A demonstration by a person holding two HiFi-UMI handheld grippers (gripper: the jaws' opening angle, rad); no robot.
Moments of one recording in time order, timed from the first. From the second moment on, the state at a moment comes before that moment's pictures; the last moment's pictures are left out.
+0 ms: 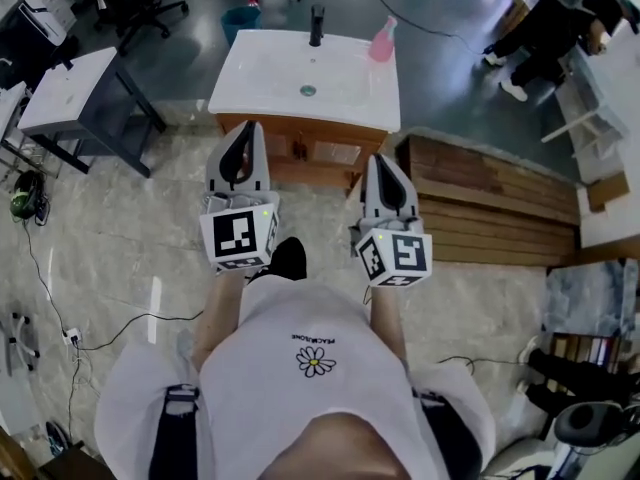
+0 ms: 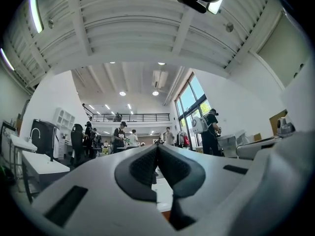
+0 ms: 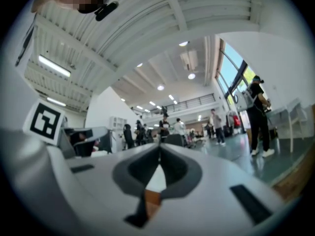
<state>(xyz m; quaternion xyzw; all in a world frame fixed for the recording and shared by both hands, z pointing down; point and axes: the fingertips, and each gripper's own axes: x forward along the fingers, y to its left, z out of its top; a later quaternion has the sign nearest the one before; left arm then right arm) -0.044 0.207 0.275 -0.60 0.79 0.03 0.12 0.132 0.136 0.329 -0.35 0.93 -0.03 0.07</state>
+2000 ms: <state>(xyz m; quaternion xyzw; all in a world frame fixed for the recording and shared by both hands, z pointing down) -0.219 -0.091 0.341 -0.66 0.74 0.08 0.03 -0.084 -0.118 0.361 -0.35 0.94 -0.07 0.00</state>
